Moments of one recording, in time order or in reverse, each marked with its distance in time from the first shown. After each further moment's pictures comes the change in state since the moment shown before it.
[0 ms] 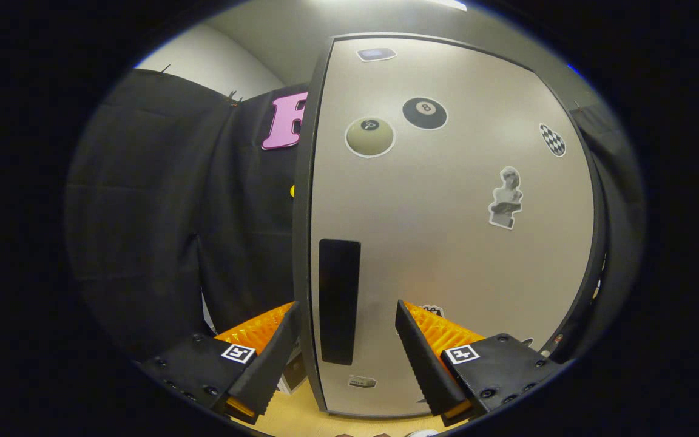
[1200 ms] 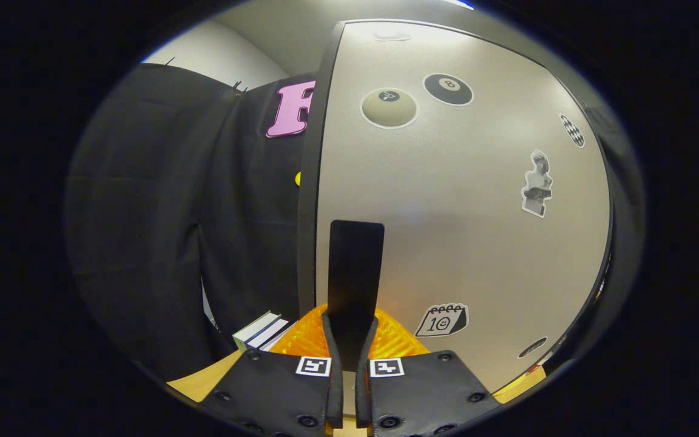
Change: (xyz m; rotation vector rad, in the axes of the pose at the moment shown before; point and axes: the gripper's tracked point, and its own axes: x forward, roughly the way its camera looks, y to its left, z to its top) arm 0.014 0.009 -0.010 -0.021 0.036 0.032
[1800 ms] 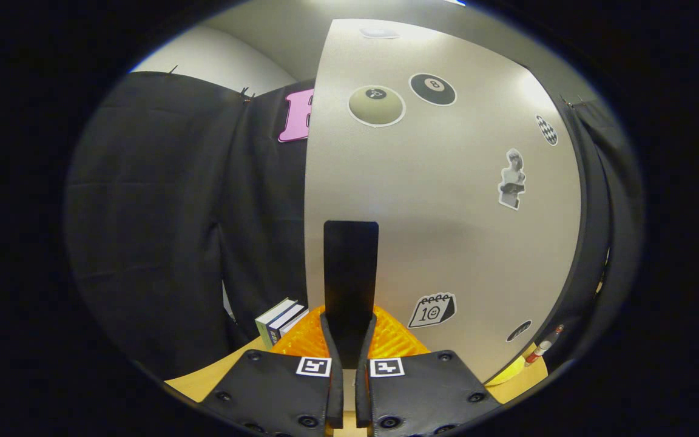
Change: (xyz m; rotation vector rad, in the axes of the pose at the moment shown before) arm -0.095 -0.006 -0.014 0.025 0.017 0.054
